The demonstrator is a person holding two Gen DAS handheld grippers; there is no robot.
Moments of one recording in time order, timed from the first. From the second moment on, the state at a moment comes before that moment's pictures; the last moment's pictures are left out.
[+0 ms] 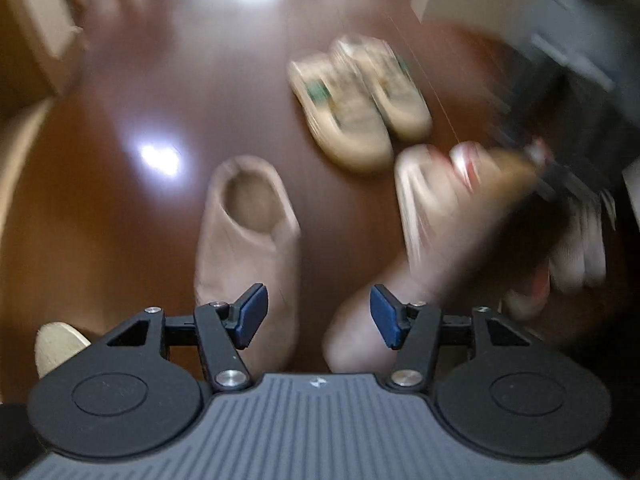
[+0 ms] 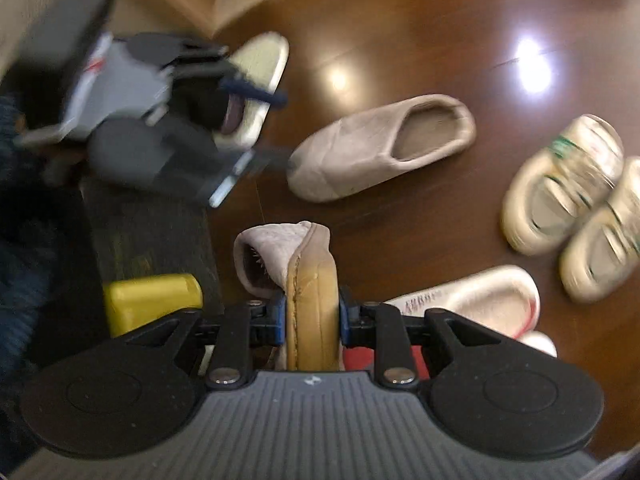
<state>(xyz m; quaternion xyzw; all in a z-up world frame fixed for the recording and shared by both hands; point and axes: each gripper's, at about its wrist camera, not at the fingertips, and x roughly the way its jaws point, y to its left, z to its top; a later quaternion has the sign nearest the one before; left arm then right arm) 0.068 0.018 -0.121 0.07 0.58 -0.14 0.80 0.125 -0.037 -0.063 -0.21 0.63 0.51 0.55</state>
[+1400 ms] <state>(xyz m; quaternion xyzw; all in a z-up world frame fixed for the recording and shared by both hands) 0.089 0.108 -0.192 0.05 0.63 0.06 0.78 0.145 0.006 -0.229 -0.16 0.55 0.35 0.74</state>
